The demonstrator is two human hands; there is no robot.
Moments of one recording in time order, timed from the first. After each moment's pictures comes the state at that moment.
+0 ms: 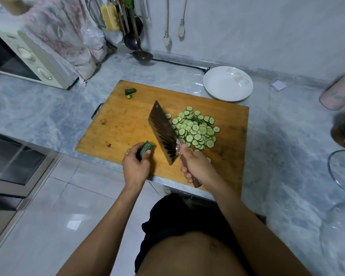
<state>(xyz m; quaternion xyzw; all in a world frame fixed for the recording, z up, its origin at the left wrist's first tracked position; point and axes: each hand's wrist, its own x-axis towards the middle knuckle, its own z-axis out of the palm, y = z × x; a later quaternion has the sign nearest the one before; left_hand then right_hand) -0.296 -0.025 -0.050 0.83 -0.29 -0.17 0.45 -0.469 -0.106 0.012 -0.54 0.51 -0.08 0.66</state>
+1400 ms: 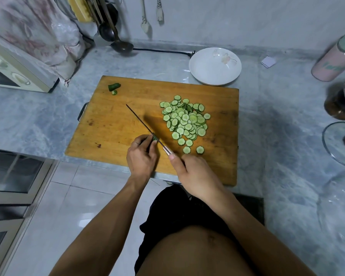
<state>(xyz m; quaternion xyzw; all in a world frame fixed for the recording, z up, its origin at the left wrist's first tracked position) -0.314 -0.054 -0.069 0.80 -0.47 -0.03 0.36 -0.498 -0.067 0.046 -0.77 0.48 -0.07 0.42</state>
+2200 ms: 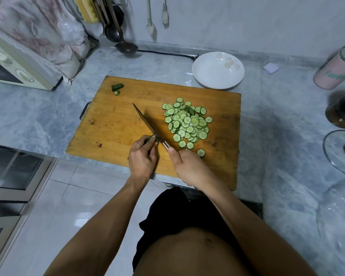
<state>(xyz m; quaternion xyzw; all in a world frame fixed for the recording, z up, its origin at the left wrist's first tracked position) -0.311 -0.053 -0.070 0.77 -0.53 -0.01 0.36 -0.475 -0.093 0.031 -0.74 0.48 -0.02 0.48</state>
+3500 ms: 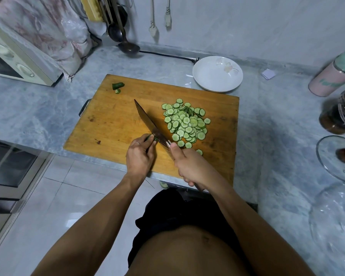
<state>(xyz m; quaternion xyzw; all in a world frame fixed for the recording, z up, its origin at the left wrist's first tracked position) -0.308 -0.053 -0.071 0.78 -0.51 -0.05 0.37 -0.484 -0.092 0.048 -0.68 0.50 0.02 0.54</state>
